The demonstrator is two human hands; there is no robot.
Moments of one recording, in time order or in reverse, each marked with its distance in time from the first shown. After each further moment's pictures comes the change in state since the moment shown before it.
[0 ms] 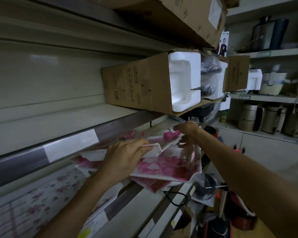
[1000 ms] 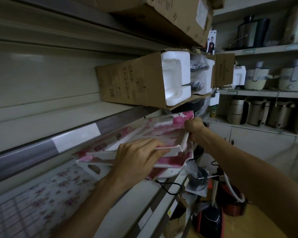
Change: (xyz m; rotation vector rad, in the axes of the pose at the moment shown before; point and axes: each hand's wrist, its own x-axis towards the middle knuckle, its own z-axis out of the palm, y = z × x) left_hand -0.019 0.058 -0.010 -0.016 0.136 0.237; right_hand -0.064 0.018 -0.006 0.432 0.234 -0.207
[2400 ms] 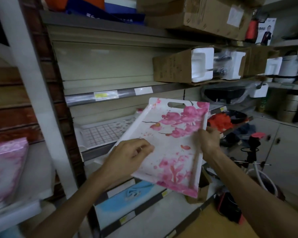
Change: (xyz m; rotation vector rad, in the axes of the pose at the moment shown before) left_hand -0.180 0.219 -0.164 -0.055 -0.143 -0.580; right_hand -0.277 0.082 -0.085 -0.093 -0.182 -0.162
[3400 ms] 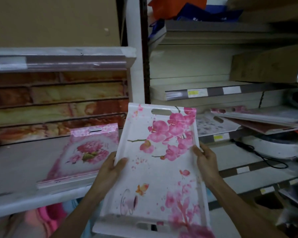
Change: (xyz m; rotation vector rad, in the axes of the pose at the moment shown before) left_hand -0.230 -0.137 -0.179 -0.392 0.450 -0.772; right_hand -0.179 0.062 0.225 0.194 -0.484 -0.044
